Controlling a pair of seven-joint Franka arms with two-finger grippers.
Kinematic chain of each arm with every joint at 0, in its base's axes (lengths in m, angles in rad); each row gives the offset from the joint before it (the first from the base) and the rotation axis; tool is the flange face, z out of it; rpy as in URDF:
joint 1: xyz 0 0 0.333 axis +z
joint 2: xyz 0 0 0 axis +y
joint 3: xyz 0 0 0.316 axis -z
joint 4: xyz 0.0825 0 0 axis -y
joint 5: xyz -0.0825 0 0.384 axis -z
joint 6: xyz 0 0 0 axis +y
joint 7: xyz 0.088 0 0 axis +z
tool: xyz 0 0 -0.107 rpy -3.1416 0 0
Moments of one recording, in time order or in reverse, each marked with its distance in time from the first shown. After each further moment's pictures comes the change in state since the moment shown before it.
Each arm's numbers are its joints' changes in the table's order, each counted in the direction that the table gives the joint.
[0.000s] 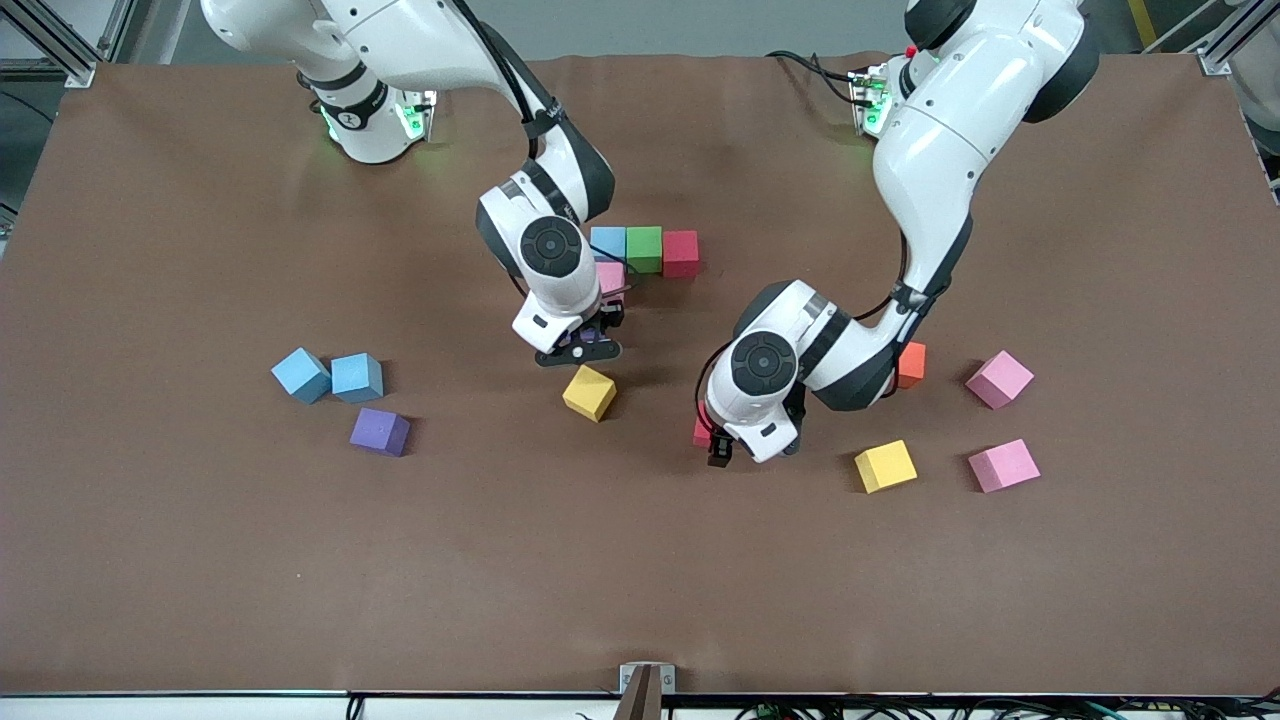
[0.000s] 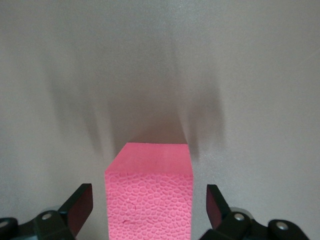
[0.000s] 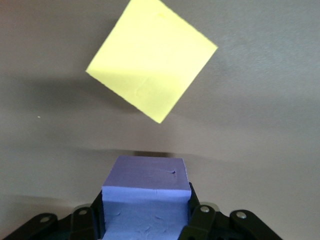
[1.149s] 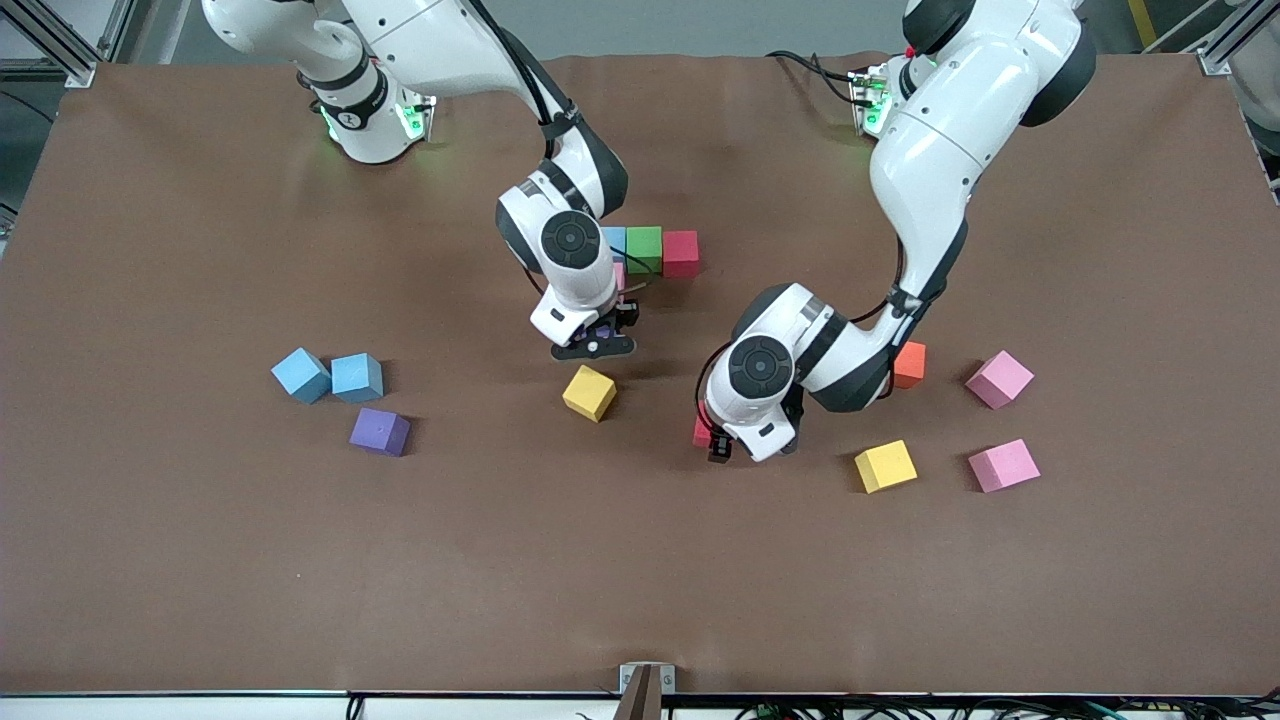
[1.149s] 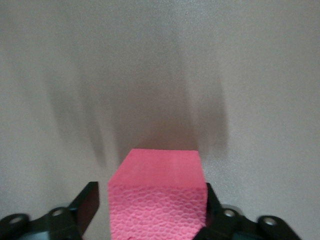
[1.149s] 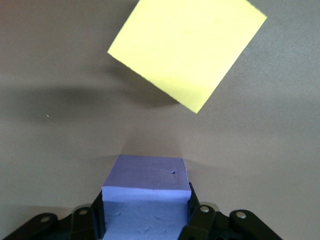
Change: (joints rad) left arm -0.001 0.017 -0.002 -0.005 0.000 0.000 0.000; right arm 0.043 0.037 0.002 -0.001 -0.001 -0.058 -0.069
